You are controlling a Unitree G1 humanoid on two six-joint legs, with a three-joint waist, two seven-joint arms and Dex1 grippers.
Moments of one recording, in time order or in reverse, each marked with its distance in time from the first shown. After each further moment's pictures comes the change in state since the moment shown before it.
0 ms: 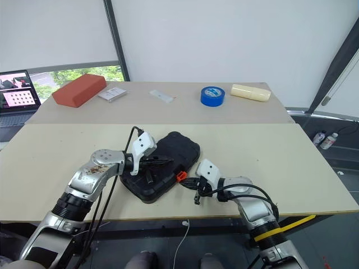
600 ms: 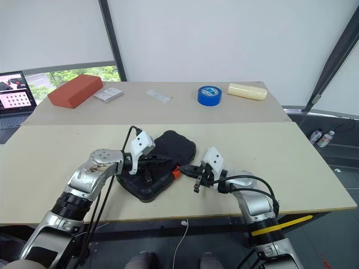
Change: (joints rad) left arm 0.003 -0.008 0.009 0.019 0.002 0.001 -0.001; right arm -0.041 0.082 -0.118 -0.044 0.110 0.004 0.004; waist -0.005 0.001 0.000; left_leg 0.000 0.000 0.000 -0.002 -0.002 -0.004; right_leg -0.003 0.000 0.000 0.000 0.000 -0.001
